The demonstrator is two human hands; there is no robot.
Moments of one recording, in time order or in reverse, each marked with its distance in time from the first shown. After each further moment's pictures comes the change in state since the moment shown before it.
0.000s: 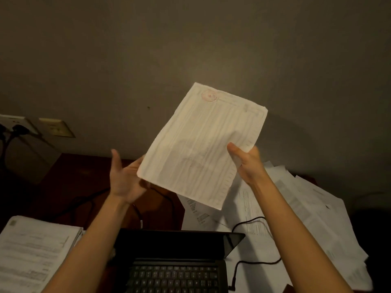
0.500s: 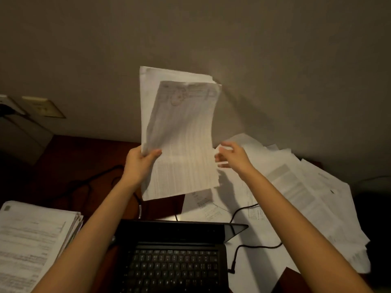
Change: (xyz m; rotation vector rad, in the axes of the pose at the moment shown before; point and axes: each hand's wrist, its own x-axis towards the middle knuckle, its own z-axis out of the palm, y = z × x) left_hand 0.027 -0.027 0.002 1.082 0.528 0.154; right_hand 0.031 0.084 -0.026 -0.563 0.130 0.424
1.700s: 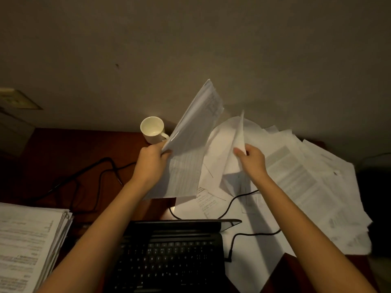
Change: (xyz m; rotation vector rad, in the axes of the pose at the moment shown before) left_hand -0.008 0.009 0.061 0.528 -0.128 0.152; right_hand -0.002 0.058 -0.050 -0.270 0.217 -0.094
